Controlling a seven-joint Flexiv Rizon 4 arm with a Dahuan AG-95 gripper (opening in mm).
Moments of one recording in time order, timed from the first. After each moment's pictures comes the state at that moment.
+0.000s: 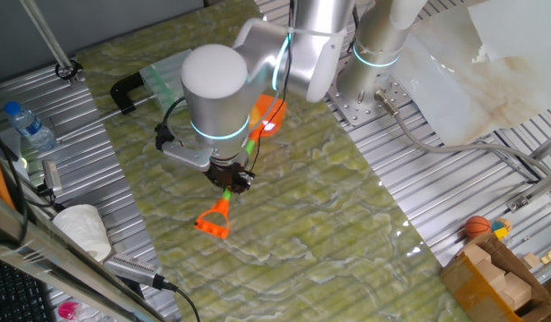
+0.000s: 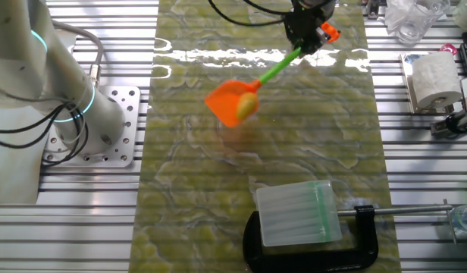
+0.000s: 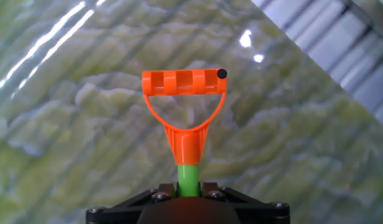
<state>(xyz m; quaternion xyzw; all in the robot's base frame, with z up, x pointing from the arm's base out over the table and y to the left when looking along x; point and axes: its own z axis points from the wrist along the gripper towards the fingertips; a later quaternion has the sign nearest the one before) 0.516 0.165 0.097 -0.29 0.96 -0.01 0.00</state>
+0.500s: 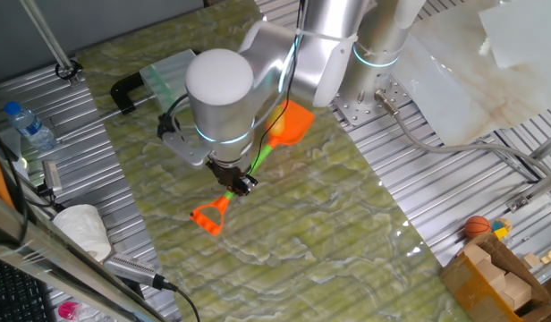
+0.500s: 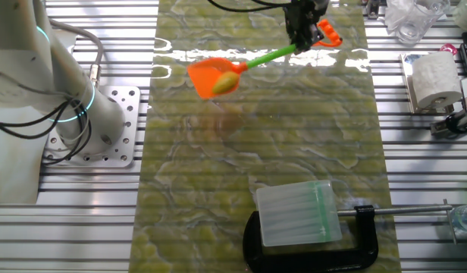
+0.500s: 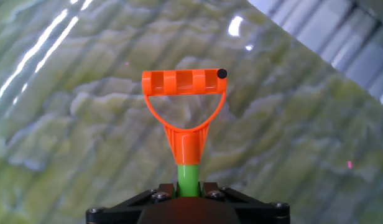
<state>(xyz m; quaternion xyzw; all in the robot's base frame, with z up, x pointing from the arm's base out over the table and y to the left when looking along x) 0.510 0.168 0.101 -0.18 0.98 -0.01 0.00</state>
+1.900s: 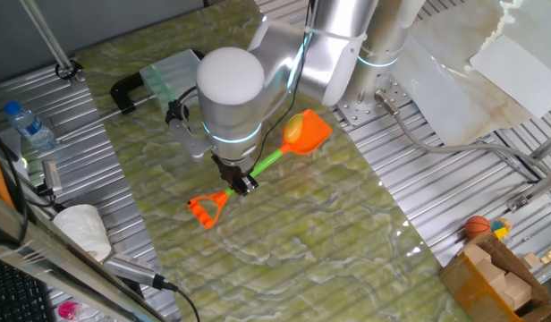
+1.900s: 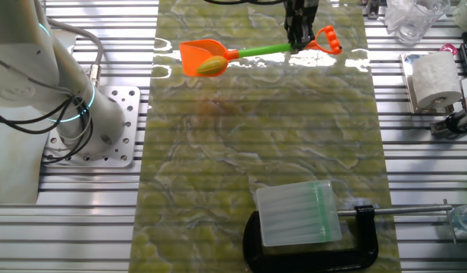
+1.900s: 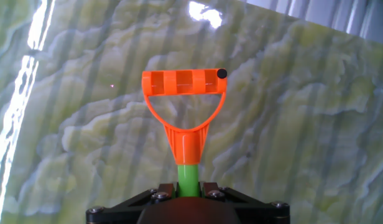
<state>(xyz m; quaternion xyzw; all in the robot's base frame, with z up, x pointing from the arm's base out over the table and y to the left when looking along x) 0.506 0.166 0.104 -0.10 0.99 -0.03 0.01</state>
